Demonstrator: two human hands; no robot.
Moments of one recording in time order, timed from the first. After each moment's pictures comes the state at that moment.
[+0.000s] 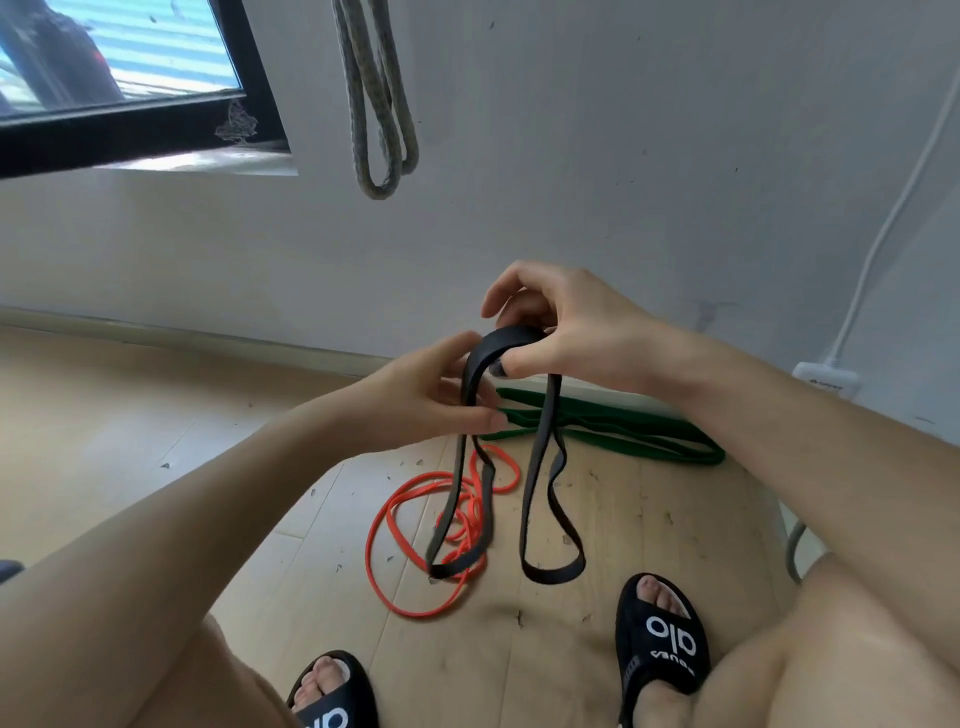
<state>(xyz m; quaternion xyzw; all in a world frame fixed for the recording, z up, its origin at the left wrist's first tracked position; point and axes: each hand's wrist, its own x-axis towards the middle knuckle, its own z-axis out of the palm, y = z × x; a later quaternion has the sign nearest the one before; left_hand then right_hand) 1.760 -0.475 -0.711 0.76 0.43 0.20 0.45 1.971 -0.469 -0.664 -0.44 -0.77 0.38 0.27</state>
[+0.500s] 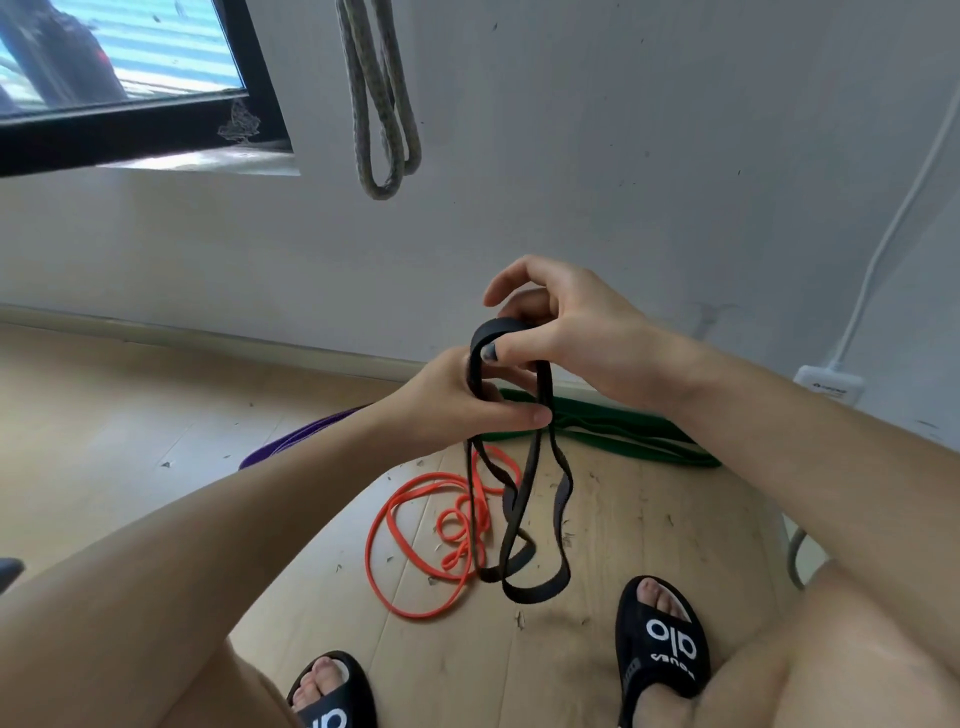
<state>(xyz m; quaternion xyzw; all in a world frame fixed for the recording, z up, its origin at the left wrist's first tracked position) 1.788 -0.474 -0.723 0.73 0.39 0.29 0.48 1.966 -0.472 -0.667 -0.43 -0.70 0.47 0.33</state>
